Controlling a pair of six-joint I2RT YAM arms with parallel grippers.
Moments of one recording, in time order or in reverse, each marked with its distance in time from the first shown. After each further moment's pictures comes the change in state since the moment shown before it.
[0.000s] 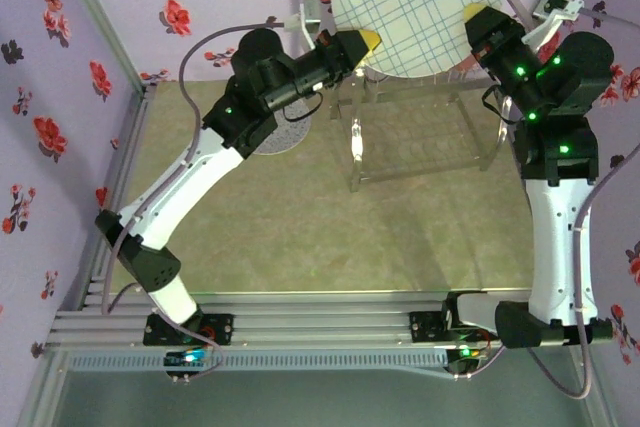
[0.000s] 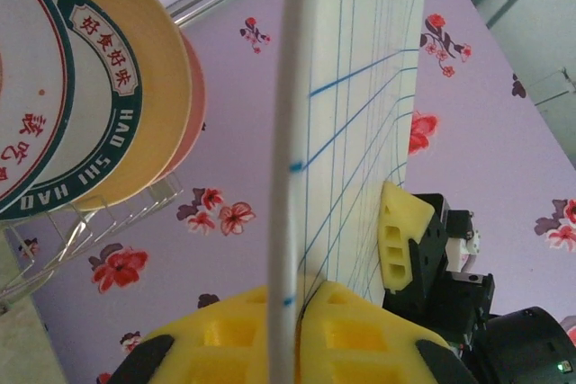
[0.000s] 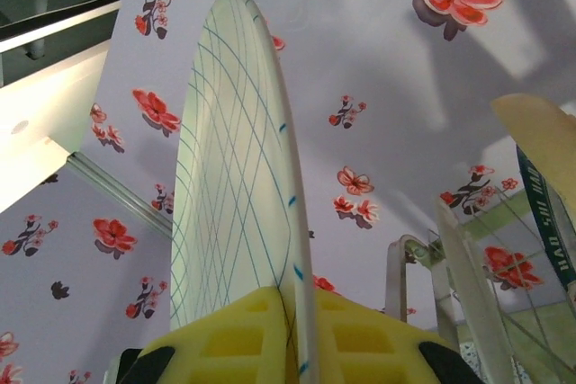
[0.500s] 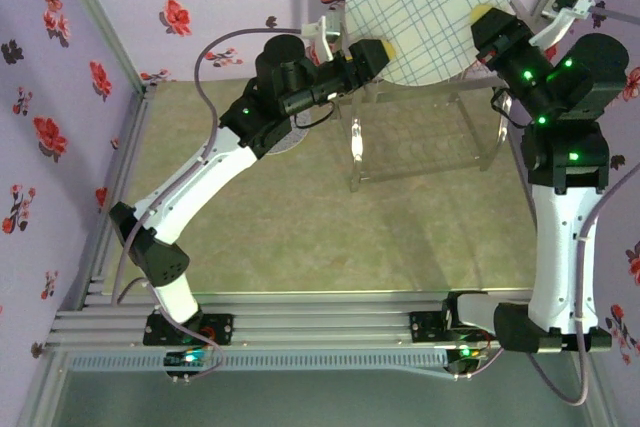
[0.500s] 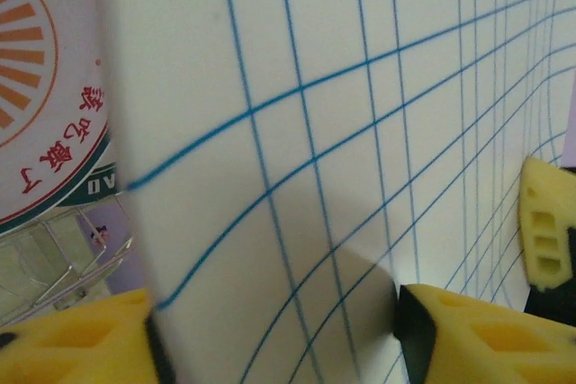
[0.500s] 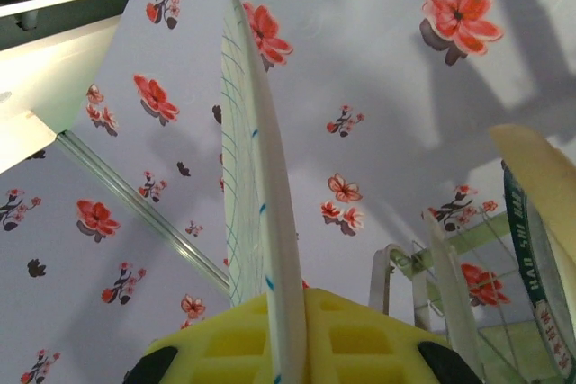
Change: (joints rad) left arm -0.035 0.058 0.019 -0.071 -0.034 0.141; right arm -0.025 -0.013 0.049 -0.054 -0.019 -0.094
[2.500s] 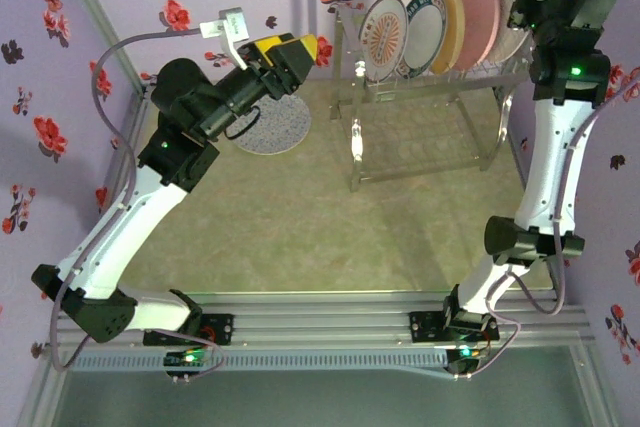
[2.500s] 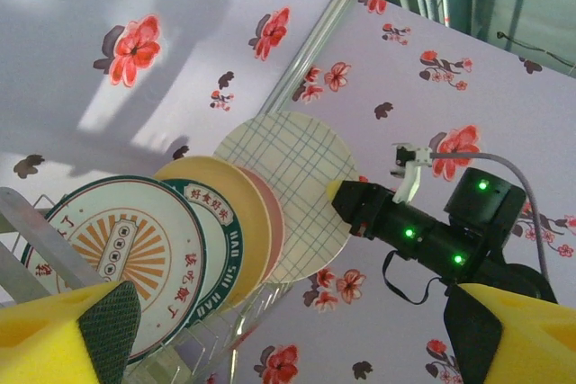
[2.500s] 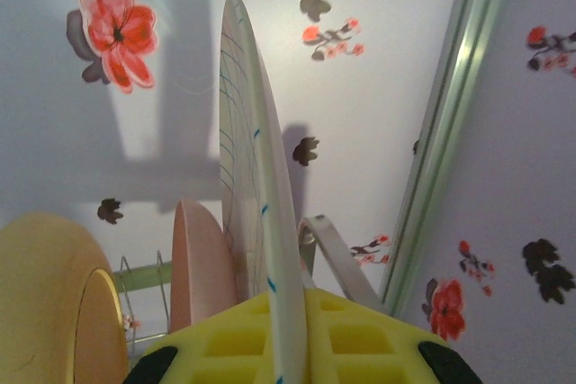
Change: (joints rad) left arm 0.147 -0.413 -0.361 0.171 -0.058 0.338; right arm -0.159 0.495 0.573 -0.333 0.409 -0.866
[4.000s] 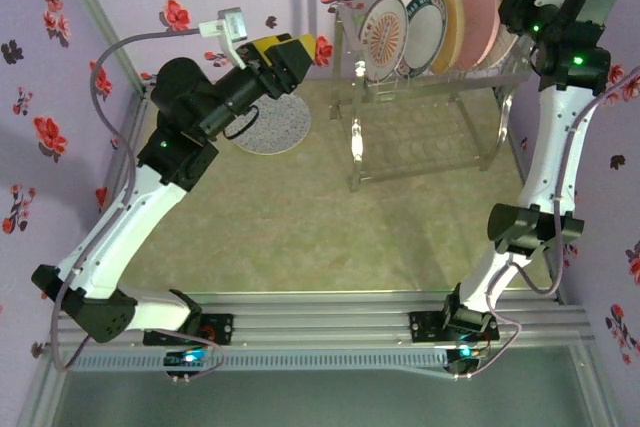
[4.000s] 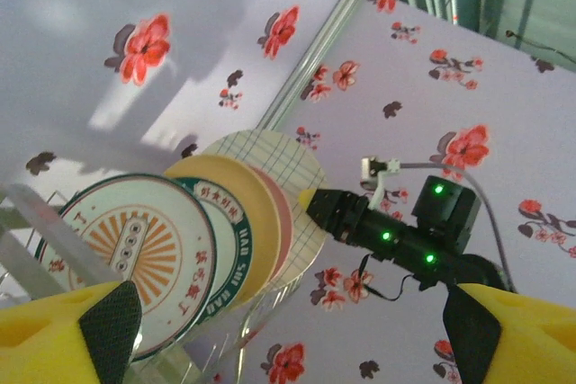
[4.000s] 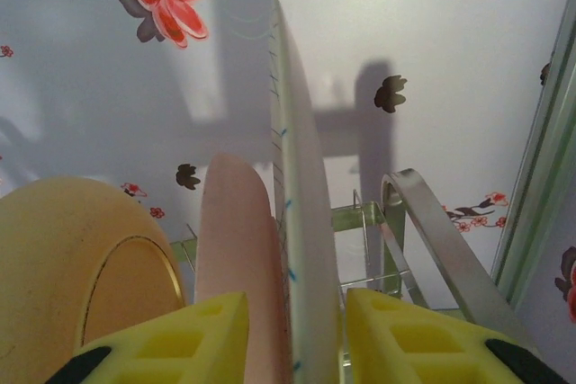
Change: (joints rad) left arm 0.014 0.000 0.002 -0.006 0.000 0.001; right arm -0.097 0.098 -0.027 0.011 -0.332 0.136
